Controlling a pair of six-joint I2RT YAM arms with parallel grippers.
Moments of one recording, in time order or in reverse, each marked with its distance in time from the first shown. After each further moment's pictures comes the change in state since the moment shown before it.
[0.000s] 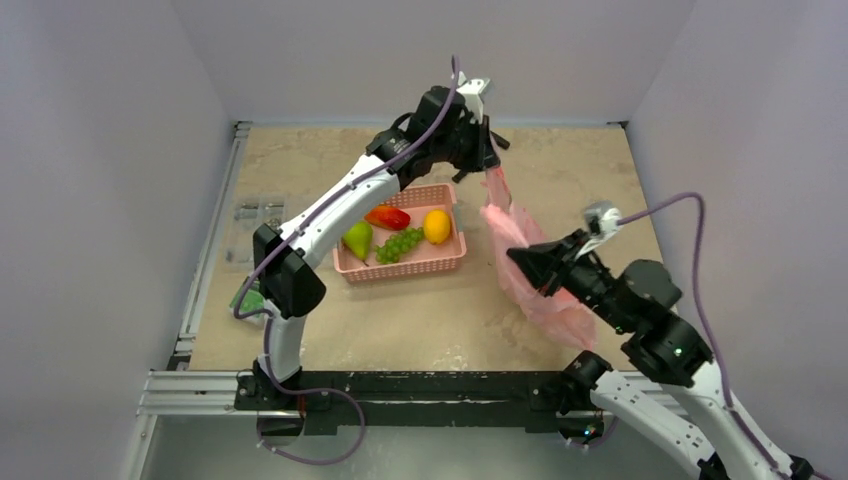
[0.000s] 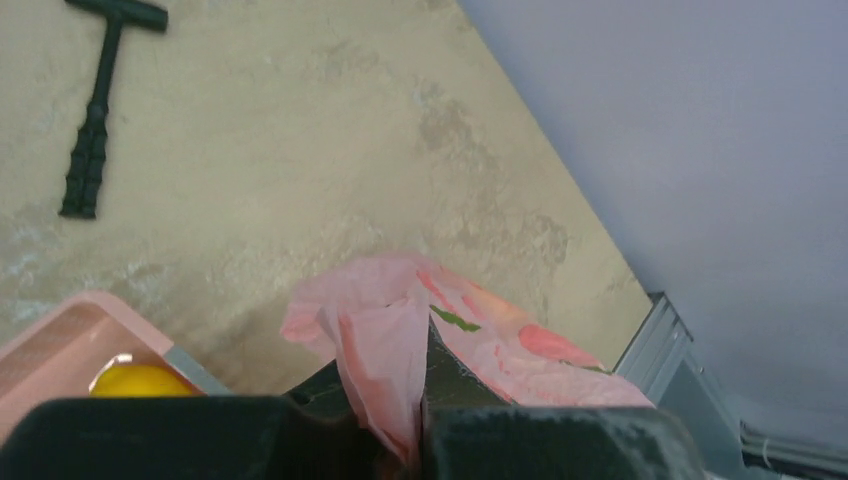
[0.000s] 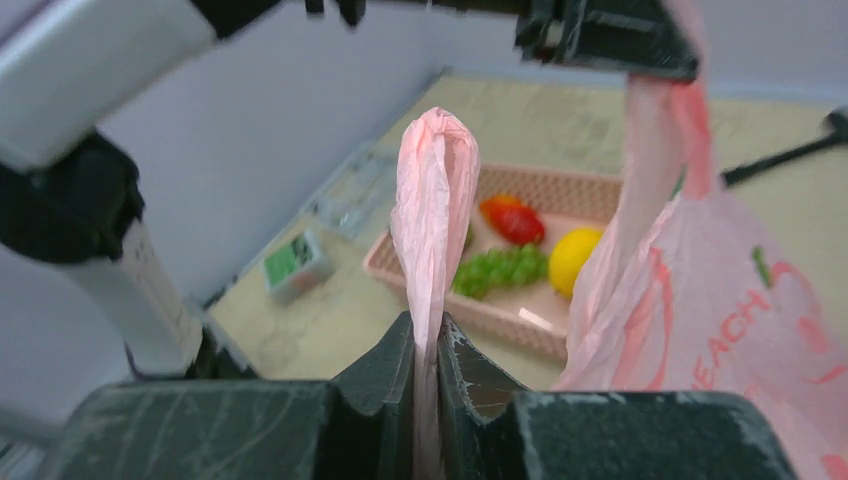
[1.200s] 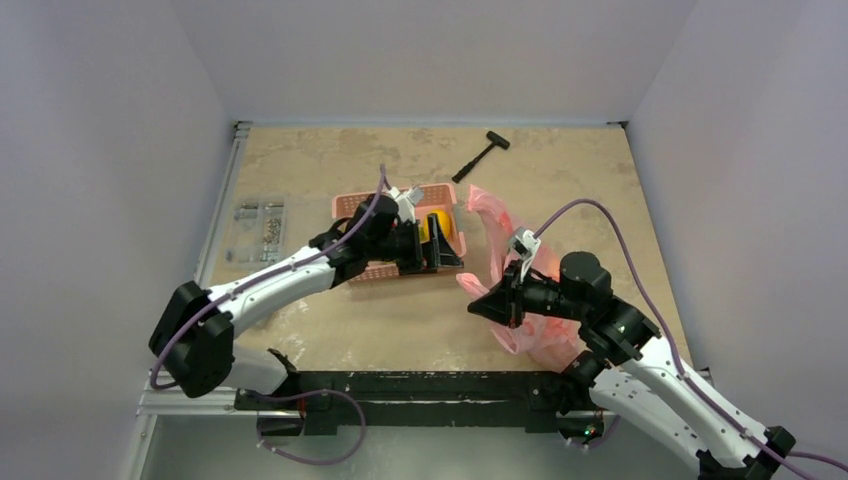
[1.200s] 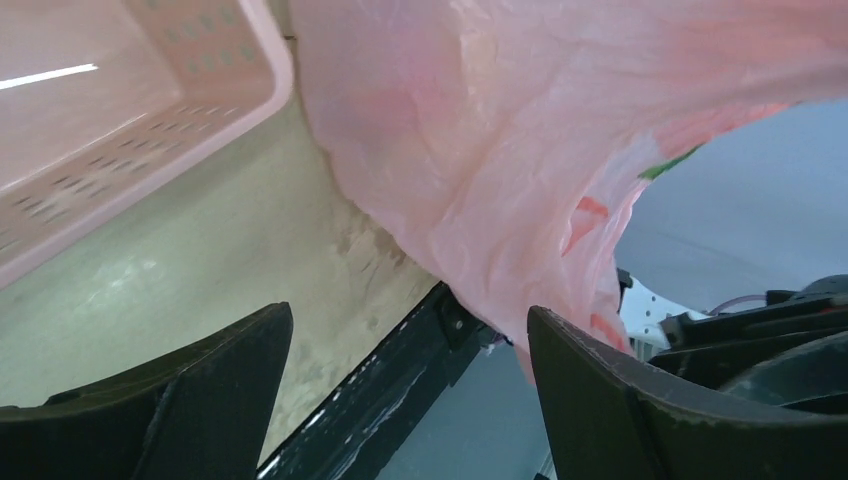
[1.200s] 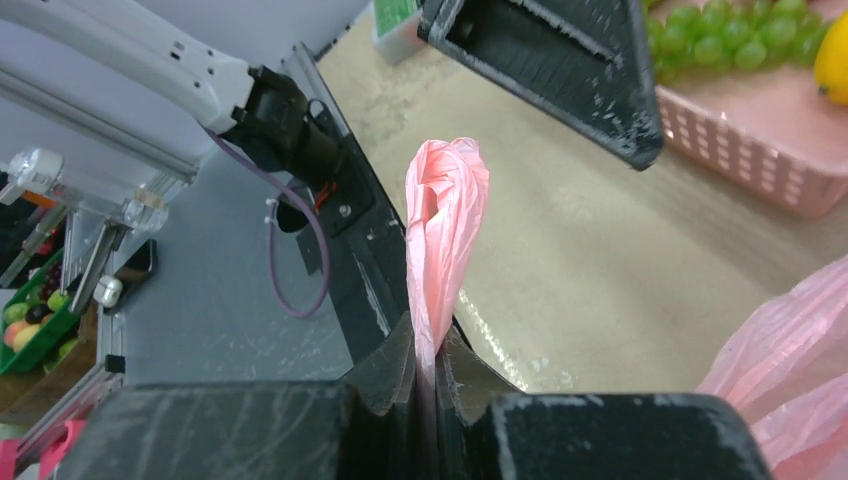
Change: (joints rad) left arm 0.034 -0.678 -1.289 0.399 0.233 -0.426; right arm 0.000 0.100 -0.298 0.069 -0.557 0.043
